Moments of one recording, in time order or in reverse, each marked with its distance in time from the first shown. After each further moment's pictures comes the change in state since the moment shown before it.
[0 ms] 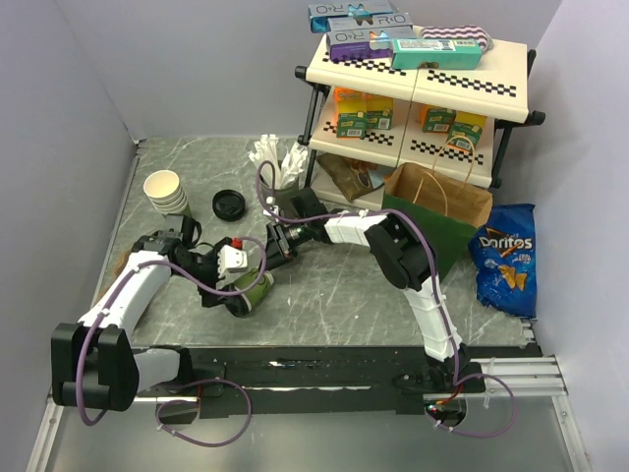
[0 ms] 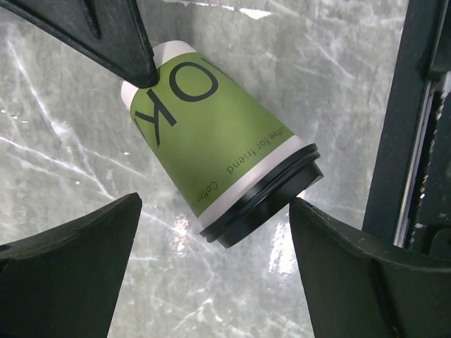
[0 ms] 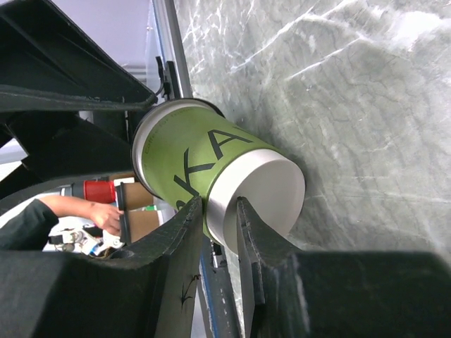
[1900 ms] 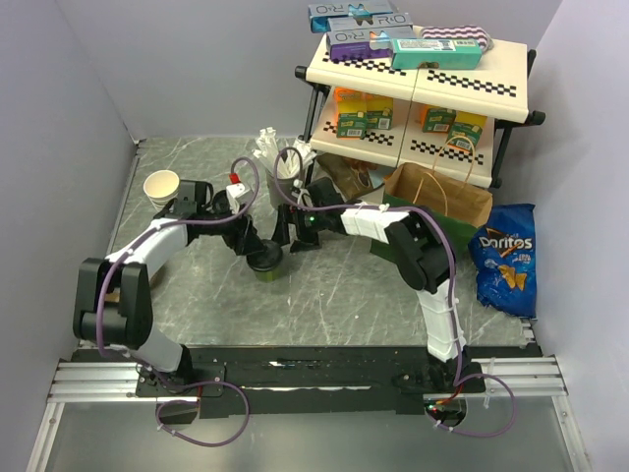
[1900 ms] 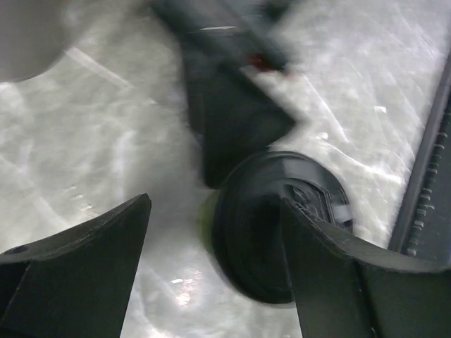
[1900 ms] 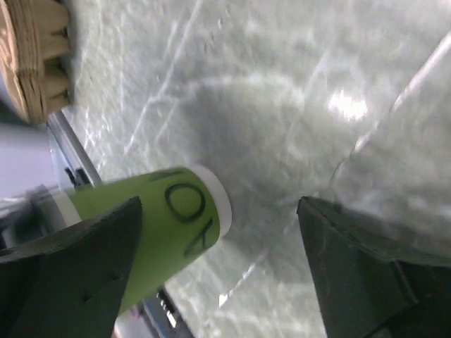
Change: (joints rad) left arm -0.033 0.336 0.163 0.590 0.209 -0.865; right arm -0.068 -0.128 -0.055 -0.108 0.462 0.008
